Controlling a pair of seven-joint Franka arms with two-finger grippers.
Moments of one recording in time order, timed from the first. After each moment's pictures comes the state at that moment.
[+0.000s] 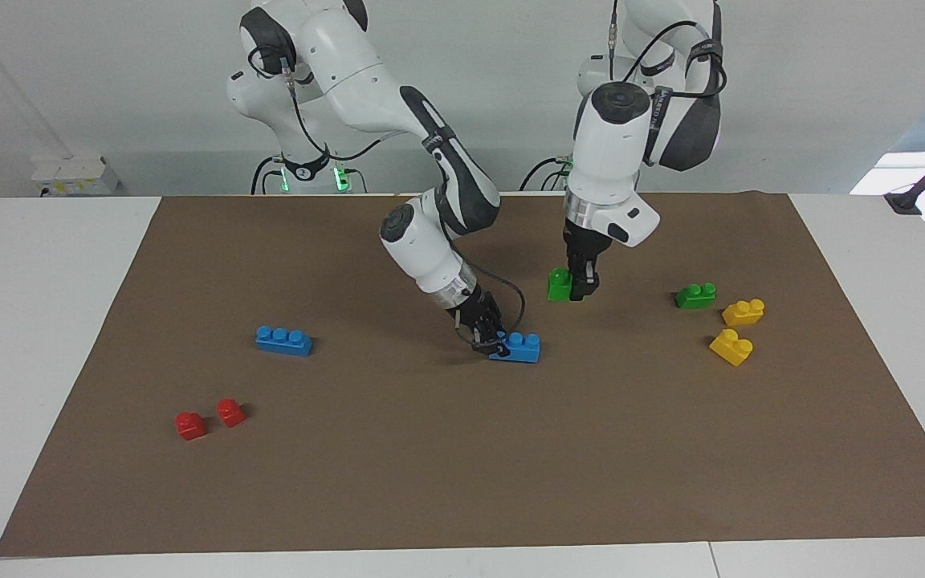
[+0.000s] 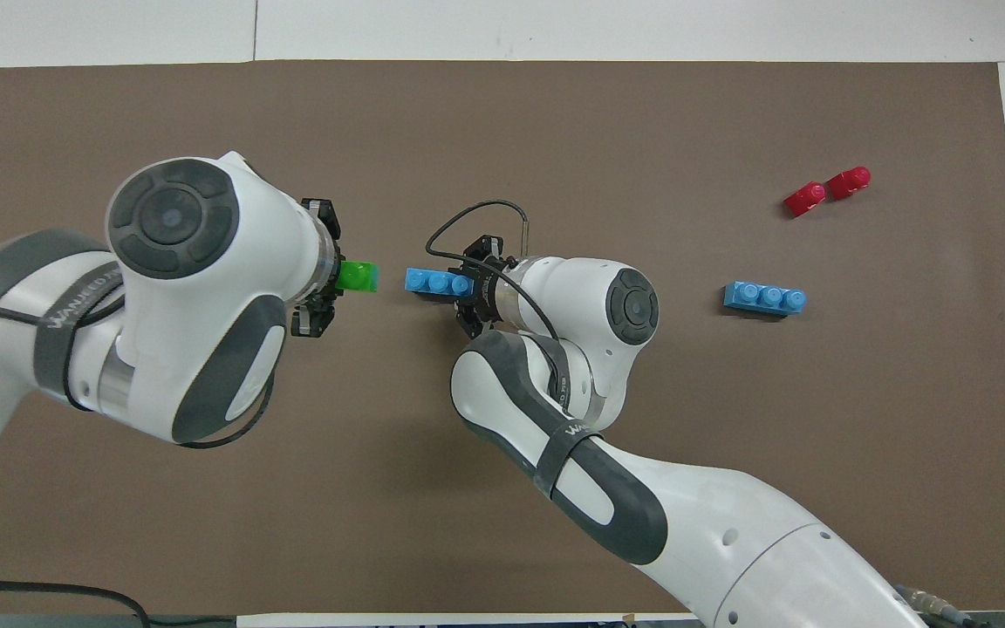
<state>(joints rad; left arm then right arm) -0.36 0.07 -0.06 -1.83 0.07 1.99 -1.83 0.55 0.53 0.09 -1.81 0.83 2.78 1.56</state>
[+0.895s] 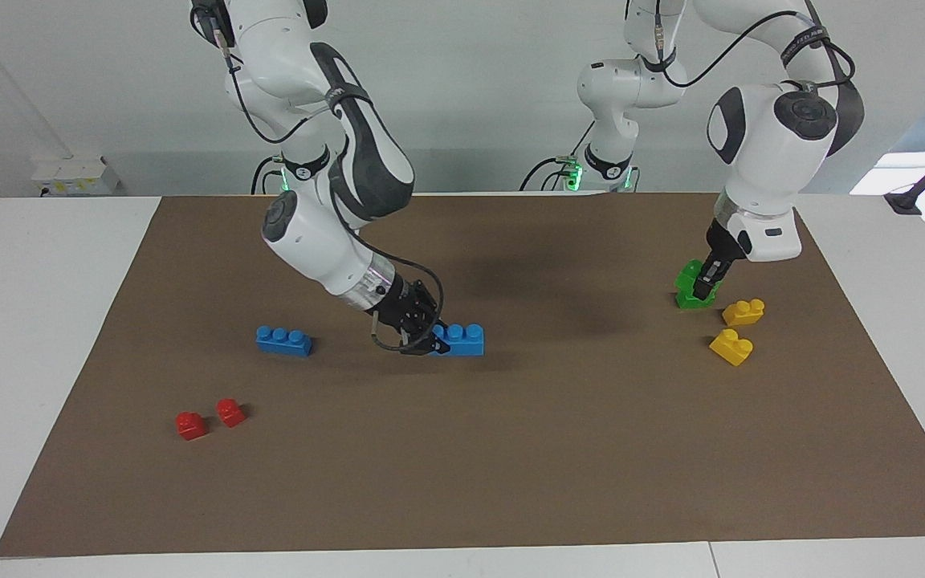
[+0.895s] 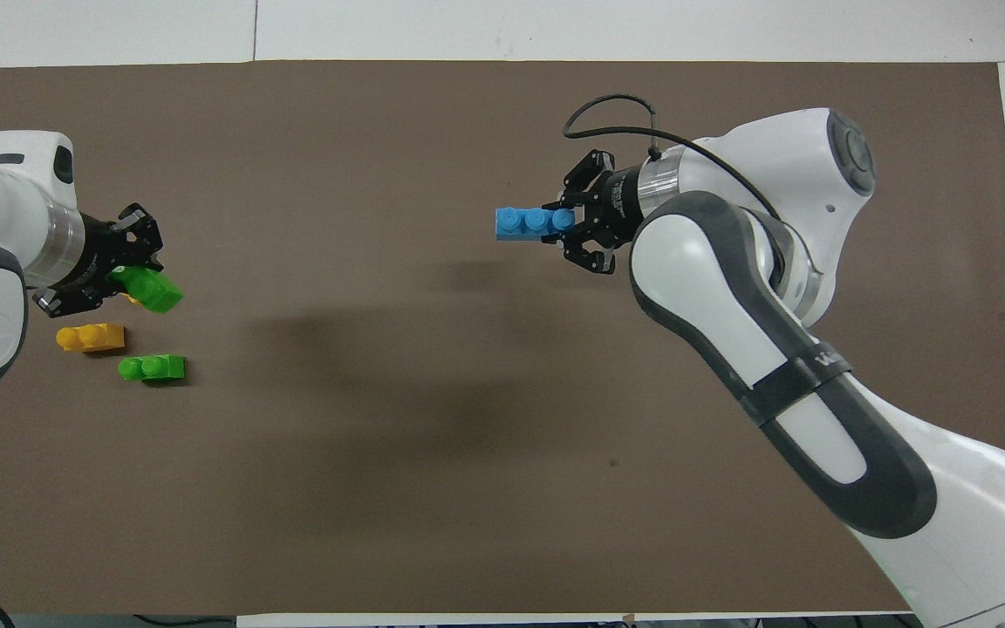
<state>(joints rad) -0.03 0.03 -0.06 -1.91 0.07 1.97 -0.83 0.25 0.37 0.08 -1.69 0.70 2.22 1.50</state>
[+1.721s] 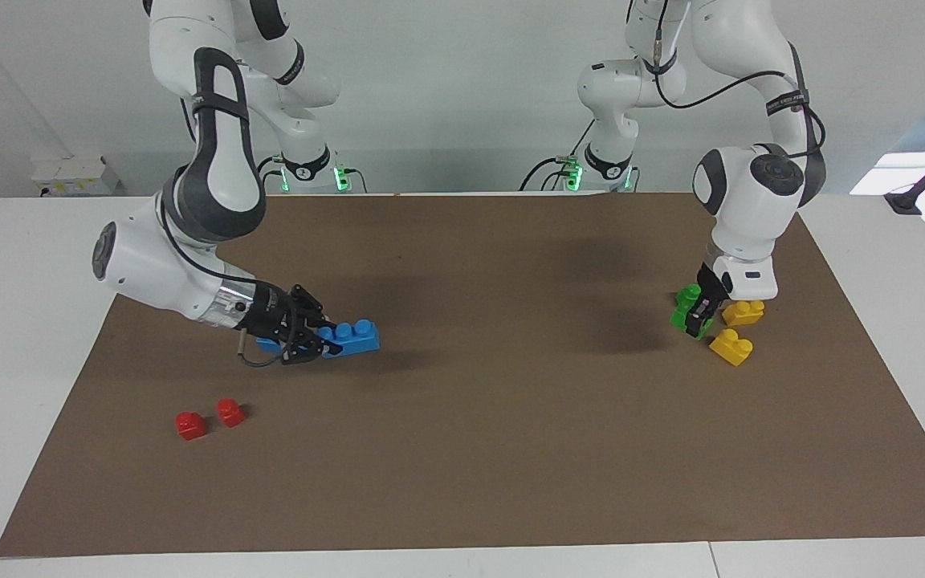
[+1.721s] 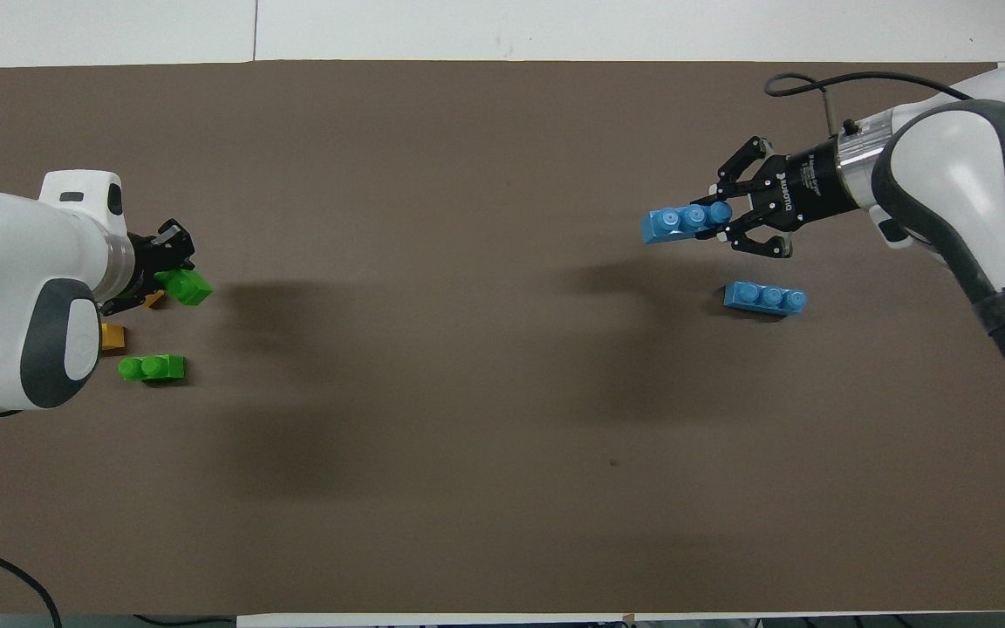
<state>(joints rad) 0.00 0.13 -0.06 -2.09 0.07 2.37 -0.85 -0.08 0.38 0.07 -1.65 0.68 1.87 1.17</state>
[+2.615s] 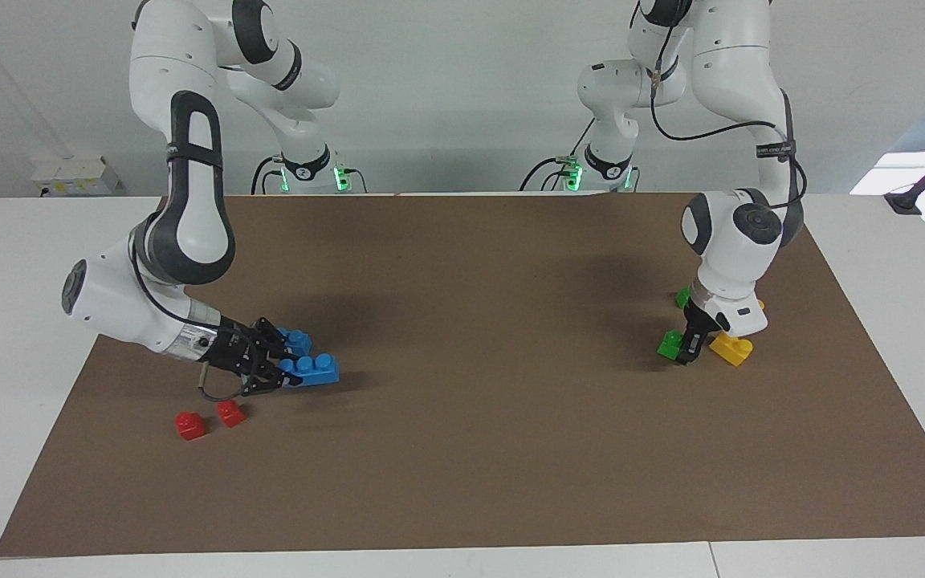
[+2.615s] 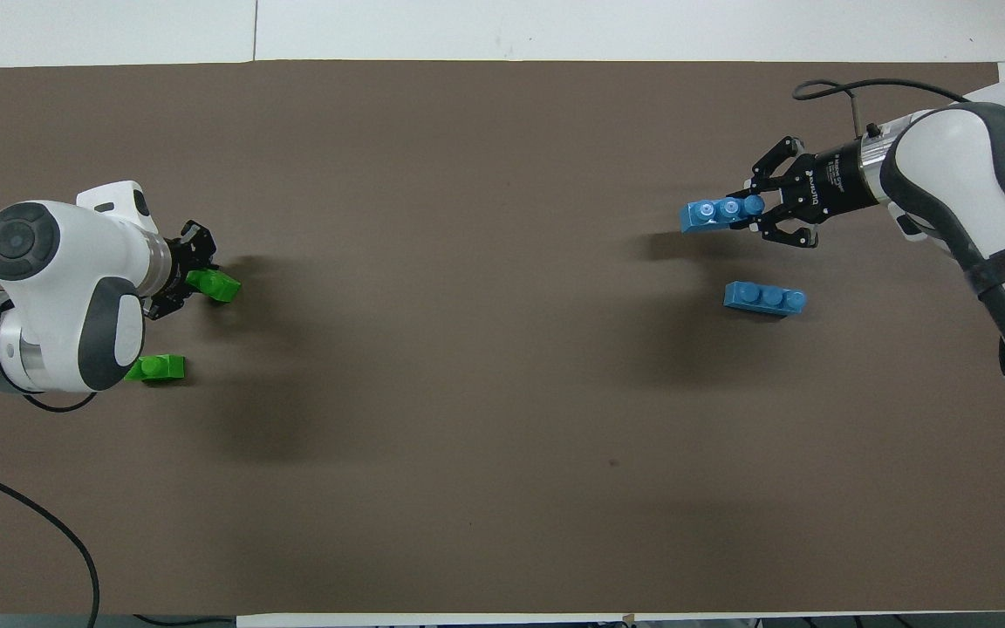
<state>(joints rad) 0.01 0.27 -0.06 -2.09 0.07 2.47 -1.07 -0.13 0.50 0.07 -1.60 0.63 1.96 1.12</state>
